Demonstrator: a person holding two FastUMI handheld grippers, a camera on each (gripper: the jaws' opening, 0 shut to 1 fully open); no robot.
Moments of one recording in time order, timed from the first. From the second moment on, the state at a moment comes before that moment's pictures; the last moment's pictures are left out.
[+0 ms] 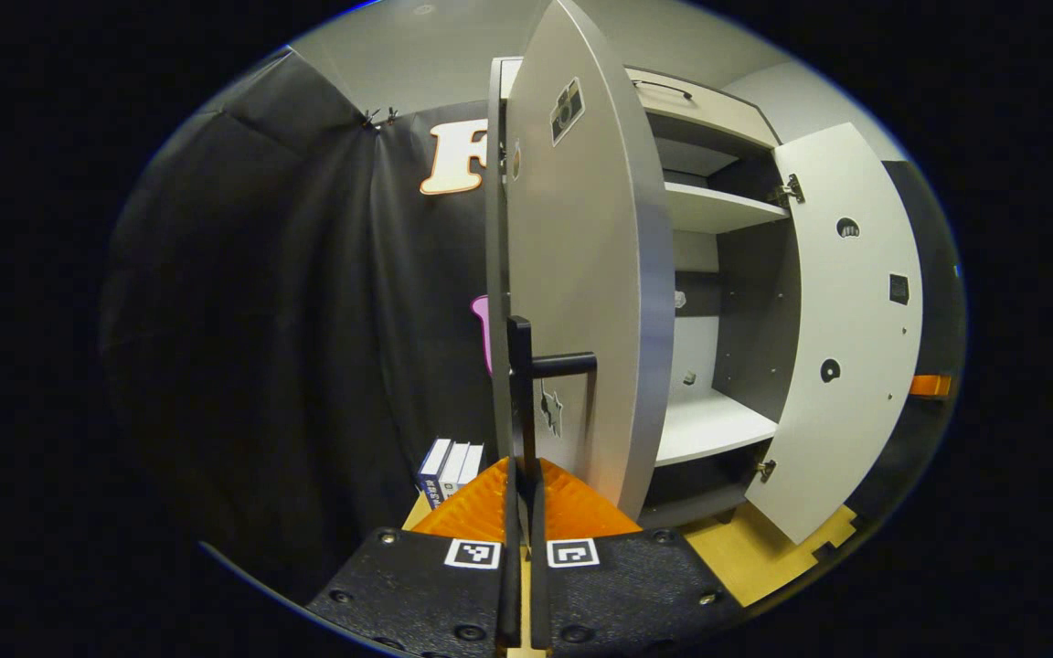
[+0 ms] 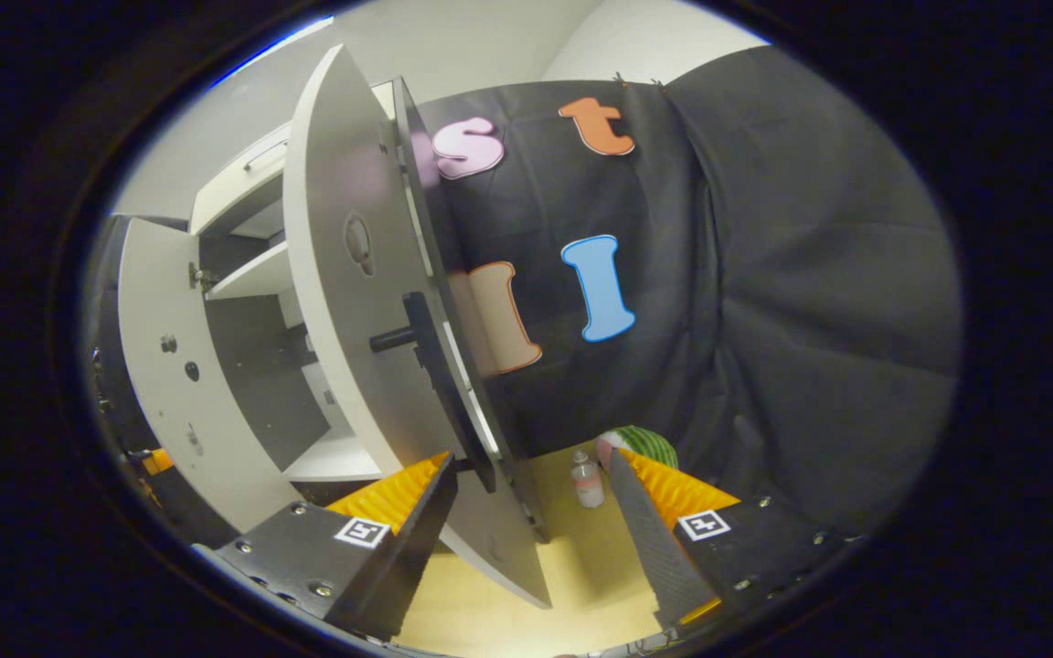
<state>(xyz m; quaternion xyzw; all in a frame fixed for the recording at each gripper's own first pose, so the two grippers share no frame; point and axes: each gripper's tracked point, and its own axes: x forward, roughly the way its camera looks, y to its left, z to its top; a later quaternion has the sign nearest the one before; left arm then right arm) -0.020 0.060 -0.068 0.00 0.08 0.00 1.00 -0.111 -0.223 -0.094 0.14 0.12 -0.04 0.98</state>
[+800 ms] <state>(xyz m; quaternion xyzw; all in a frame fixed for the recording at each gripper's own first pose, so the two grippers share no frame) -0.029 0.119 -0.069 -0.04 0.07 0.04 1.00 -0.112 -0.225 -0.089 0.14 0.11 -0.05 0.98</state>
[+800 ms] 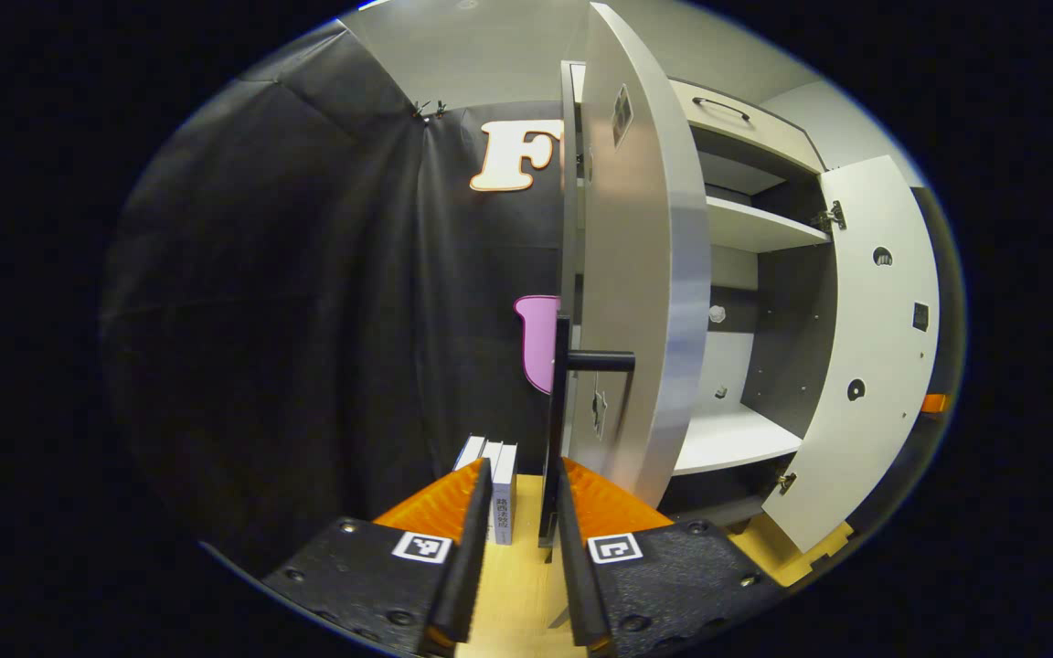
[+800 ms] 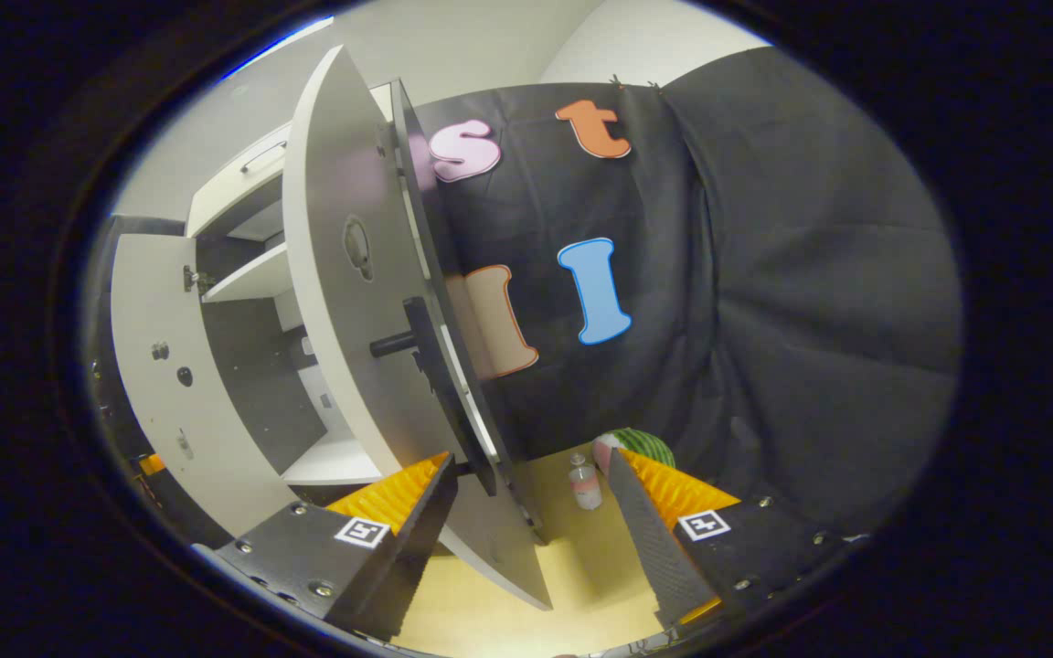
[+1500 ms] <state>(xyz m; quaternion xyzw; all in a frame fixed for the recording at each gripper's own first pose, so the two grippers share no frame) -0.101 0.105 -0.019 -0.04 0.05 0.07 1.00 -0.167 -0.191 -0.041 0.07 0.07 -0.07 0.99</state>
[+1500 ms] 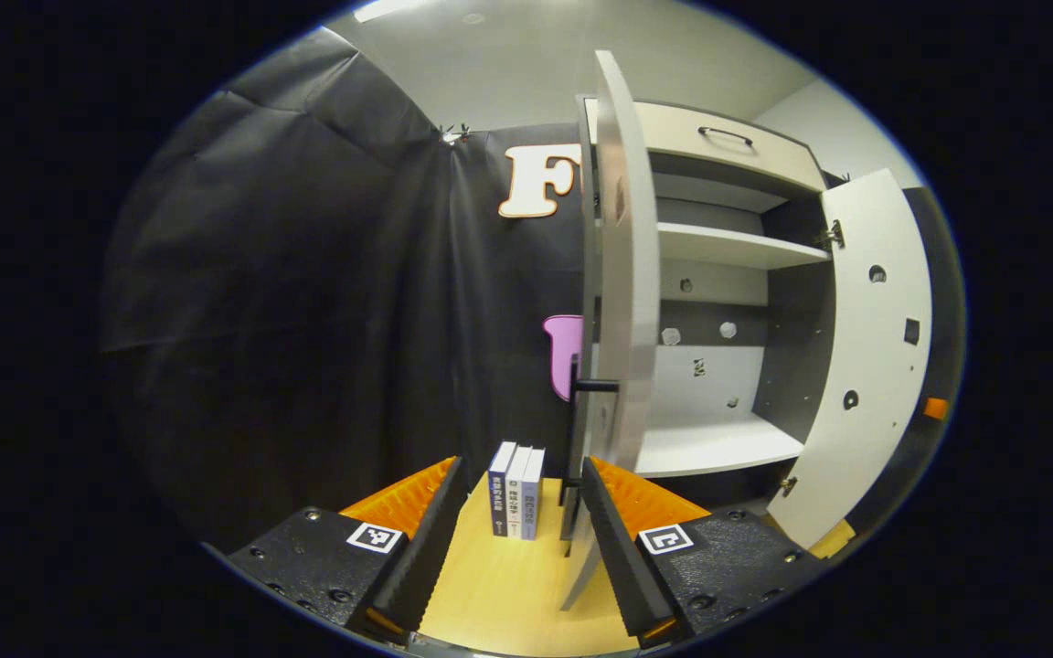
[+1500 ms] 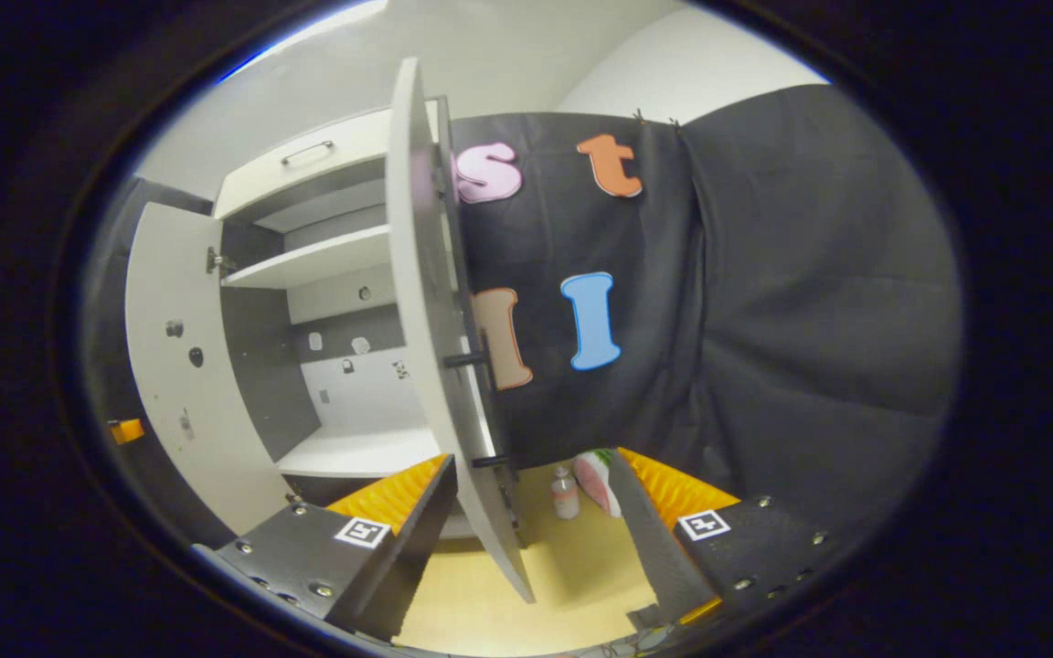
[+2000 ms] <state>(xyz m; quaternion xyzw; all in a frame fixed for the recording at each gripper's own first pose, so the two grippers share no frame) -0.071 -0.032 0.026 -0.07 0.00 -0.10 0.99 -0.169 -0.051 0.014 0.04 0.03 0.06 1.00</state>
